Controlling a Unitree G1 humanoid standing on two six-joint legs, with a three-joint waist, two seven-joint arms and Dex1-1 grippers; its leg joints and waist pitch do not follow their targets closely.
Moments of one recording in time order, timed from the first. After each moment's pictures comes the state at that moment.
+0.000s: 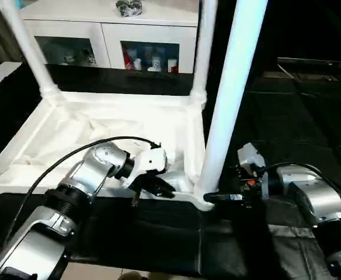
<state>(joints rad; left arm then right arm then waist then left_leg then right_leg) -0.66 0.41 -0.43 0.55 0.04 0.05 -1.44 -0.43 -0.47 0.17 0.40 0.26 0.22 1.41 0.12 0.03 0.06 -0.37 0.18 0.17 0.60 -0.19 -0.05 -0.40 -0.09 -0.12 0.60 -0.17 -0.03</state>
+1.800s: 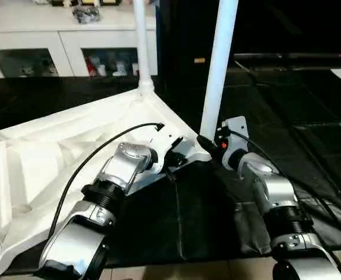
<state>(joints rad) -0.75 0.11 -0.21 0.68 0.07 0.46 -0.80 -0.54 -0.07 -0.07 0.53 0.12 0.29 0.44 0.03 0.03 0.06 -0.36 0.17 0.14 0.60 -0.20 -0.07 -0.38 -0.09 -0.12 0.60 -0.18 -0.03</state>
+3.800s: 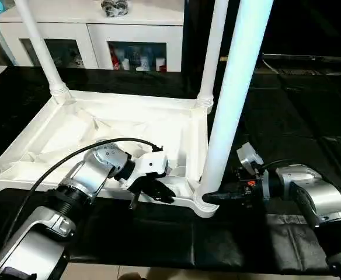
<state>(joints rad) -0.67 0.41 -0.43 0.55 0.04 0.07 -1.48 -0.42 -0.49 0.17 0.33 0.32 0.36 1.42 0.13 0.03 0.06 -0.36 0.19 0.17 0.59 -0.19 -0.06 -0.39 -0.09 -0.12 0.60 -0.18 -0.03</state>
